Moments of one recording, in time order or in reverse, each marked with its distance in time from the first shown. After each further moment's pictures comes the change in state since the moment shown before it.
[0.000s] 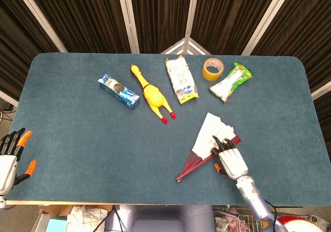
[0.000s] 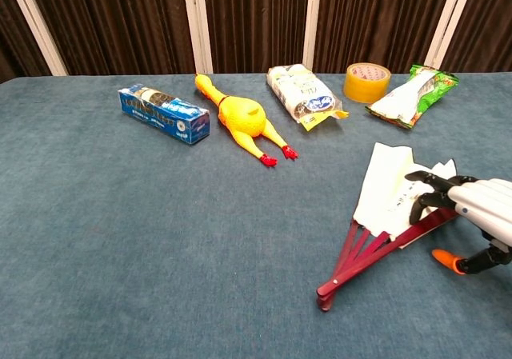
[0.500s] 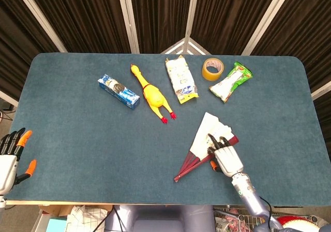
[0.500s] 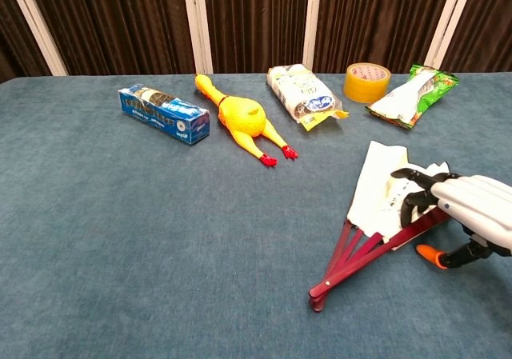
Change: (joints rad) left arm -0.002 0.001 0.001 0.002 0.002 -0.003 -0.011; right arm 0.030 -0.035 0.007 0.022 0.004 -0.017 0.005
